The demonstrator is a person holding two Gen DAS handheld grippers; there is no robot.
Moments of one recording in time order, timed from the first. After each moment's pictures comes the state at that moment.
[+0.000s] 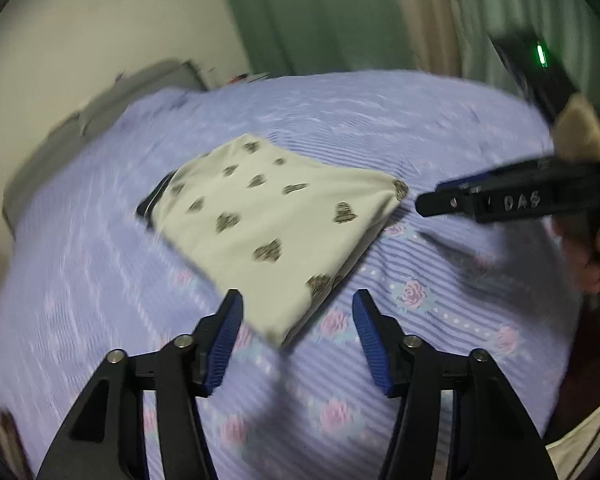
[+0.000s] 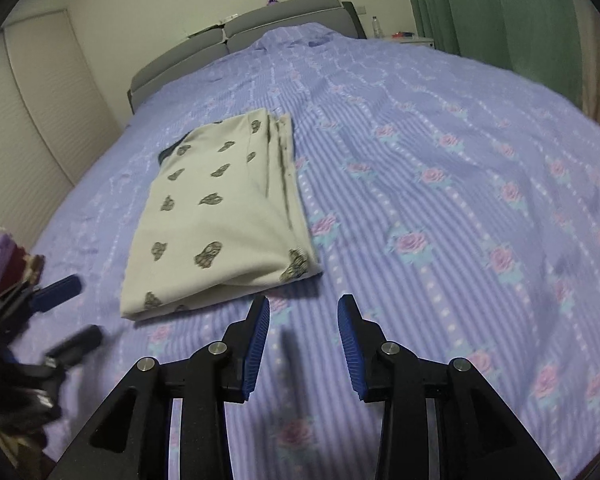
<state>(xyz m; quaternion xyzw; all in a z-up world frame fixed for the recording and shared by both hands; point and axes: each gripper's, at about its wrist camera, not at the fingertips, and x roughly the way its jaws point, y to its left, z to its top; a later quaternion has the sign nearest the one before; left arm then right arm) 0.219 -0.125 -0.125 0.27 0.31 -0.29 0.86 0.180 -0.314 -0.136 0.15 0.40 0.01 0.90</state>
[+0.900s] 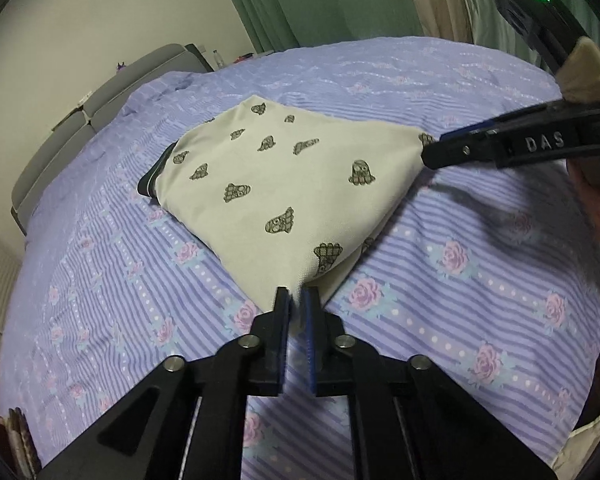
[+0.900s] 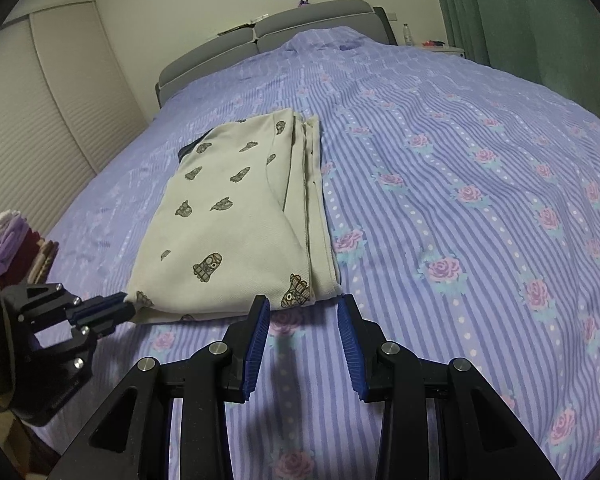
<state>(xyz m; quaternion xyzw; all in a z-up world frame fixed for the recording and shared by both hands) 0.232 -0.118 -0.149 0.29 0.34 -0.26 0.86 0.202 -0.312 -0.144 0.13 0.39 0.06 0.91</state>
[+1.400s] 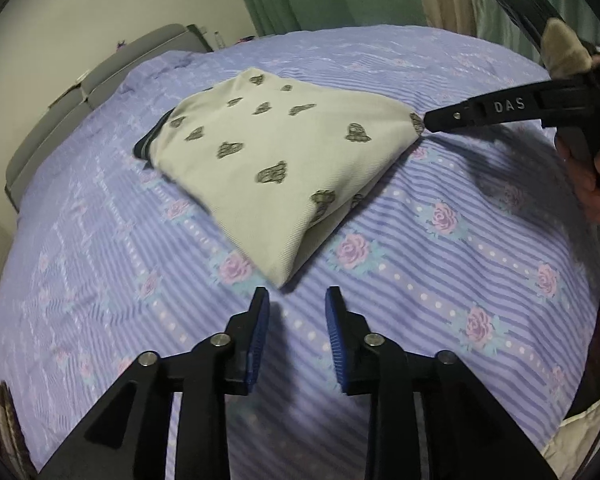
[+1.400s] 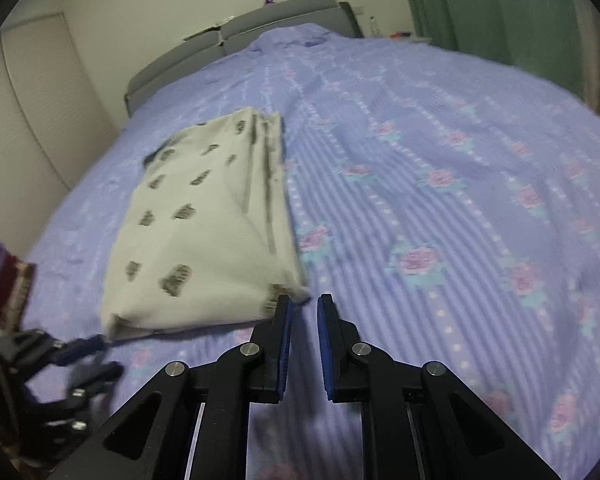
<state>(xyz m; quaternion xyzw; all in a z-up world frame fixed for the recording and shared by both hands) 0.220 -0.100 -0.157 0.26 0.38 -0.25 0.85 0.206 -0.319 -0.153 0.14 0.40 -0.01 0.91</state>
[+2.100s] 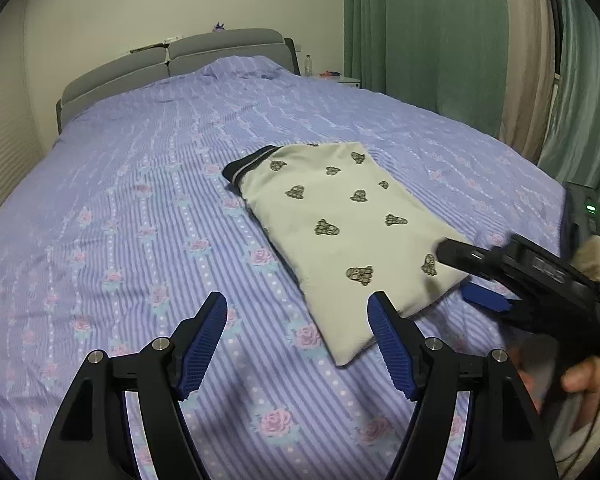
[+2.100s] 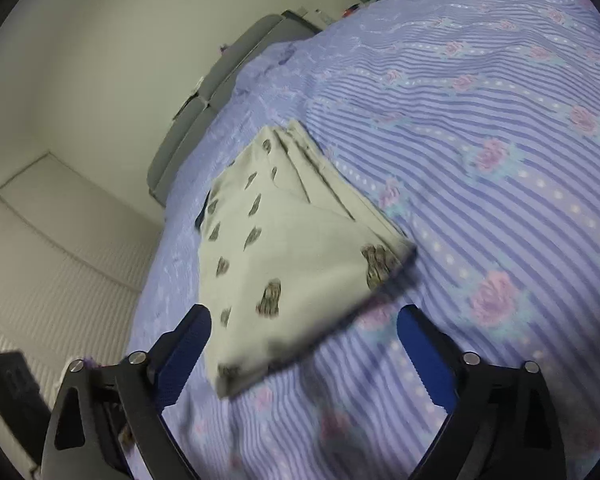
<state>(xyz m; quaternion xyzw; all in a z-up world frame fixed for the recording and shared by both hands) 0.251 -0.064 -0.099 0.08 0.36 -0.18 0.91 0.214 -0.294 -0.177 0.41 0.33 0.03 0.85</state>
